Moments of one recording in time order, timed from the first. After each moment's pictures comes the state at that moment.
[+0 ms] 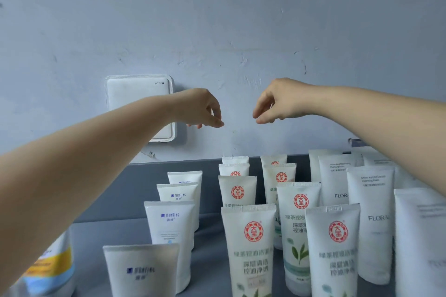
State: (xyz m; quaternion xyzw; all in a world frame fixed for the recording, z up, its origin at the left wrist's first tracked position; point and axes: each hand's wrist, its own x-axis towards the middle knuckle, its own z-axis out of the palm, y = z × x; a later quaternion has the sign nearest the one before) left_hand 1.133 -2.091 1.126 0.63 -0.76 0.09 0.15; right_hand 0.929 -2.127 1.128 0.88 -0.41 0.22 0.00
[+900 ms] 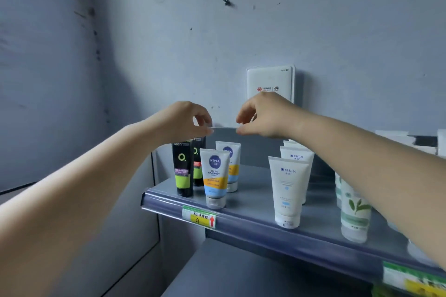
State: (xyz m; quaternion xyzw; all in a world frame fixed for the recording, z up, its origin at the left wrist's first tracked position) left_hand 1.222 -1.781 1.062 0.78 -0.56 0.17 0.20; right_hand 1.068 -1.901 1.069 0.95 -0.15 0.28 -0.05
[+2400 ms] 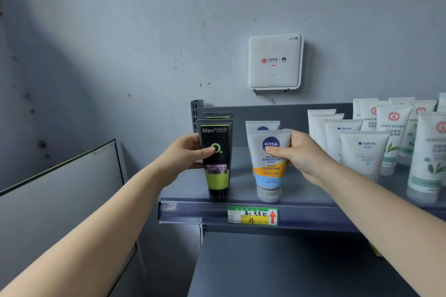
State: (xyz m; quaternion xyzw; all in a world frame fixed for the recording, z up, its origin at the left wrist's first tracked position) left_hand 1.420 -1.823 0.939 0.53 -0.58 -0.31 0.53; right_hand 1.192 -1.917 0.934 0.69 -0.29 0.44 -0.50
